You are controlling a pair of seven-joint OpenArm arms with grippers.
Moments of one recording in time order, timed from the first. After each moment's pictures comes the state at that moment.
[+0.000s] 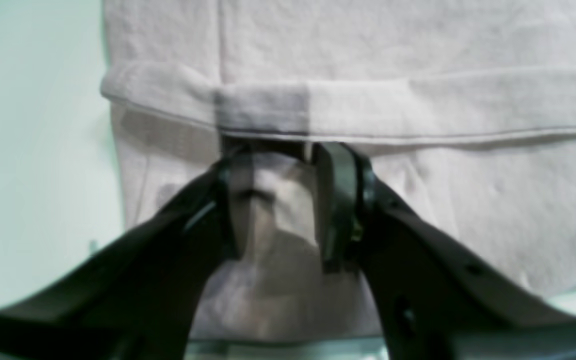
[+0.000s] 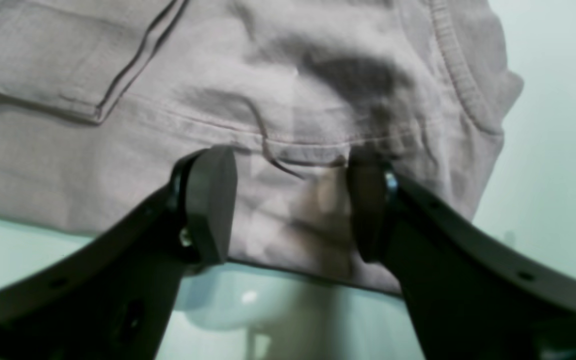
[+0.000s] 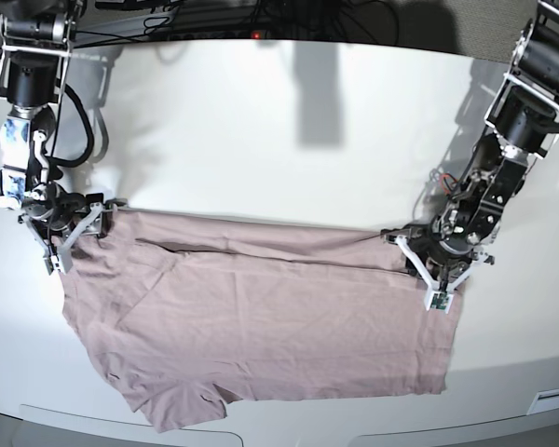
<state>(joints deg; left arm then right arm) -22.2 -19.4 34.0 53.3 -27.9 0.9 23.1 10.0 25.8 11.7 60.0 9.9 32.2 -37.7</state>
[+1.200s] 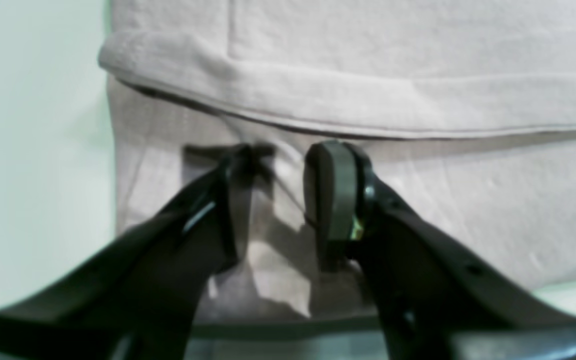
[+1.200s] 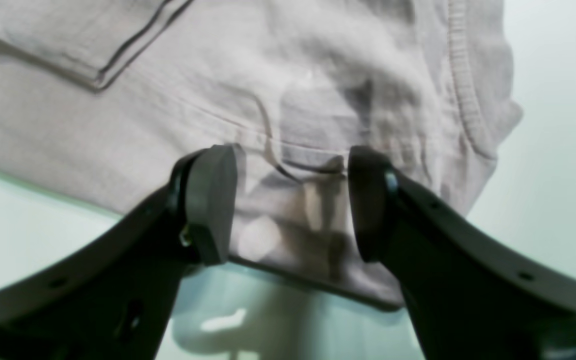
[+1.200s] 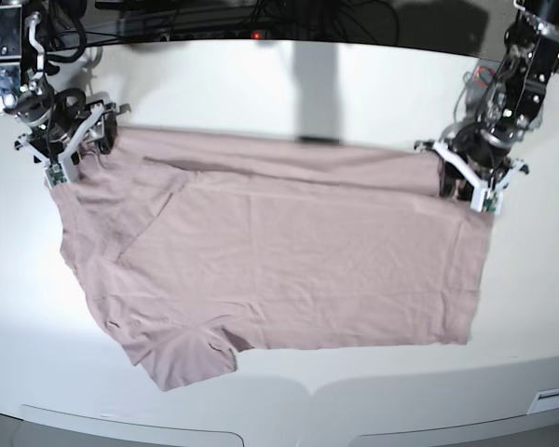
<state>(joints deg) 11.3 -26.7 14.5 77.7 -24.6 -3.2 16.8 -23.4 29.7 13.7 86.9 15.3 30.0 -36.3</state>
